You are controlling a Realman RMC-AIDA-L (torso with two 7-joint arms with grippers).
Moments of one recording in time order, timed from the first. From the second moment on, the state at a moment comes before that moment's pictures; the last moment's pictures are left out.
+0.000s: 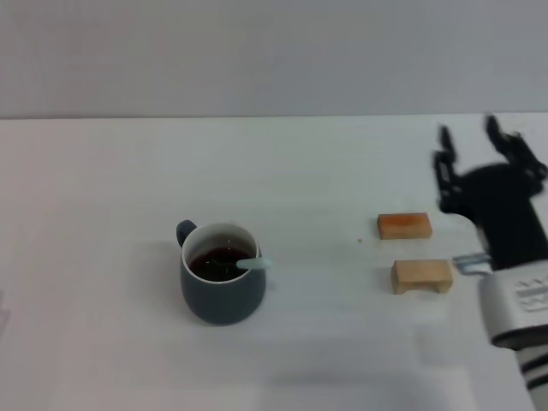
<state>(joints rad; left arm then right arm) -0.02 -2.06 -0.65 -0.09 2.12 1.57 -0.24 0.14 2.08 0.61 0.95 -1.99 -1.10 -0.79</state>
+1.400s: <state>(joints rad) -0.06 -2.07 -0.65 -0.09 2.12 1.53 -0.22 0.11 2.08 0.54 0.63 -1.96 -1.42 -0.33</state>
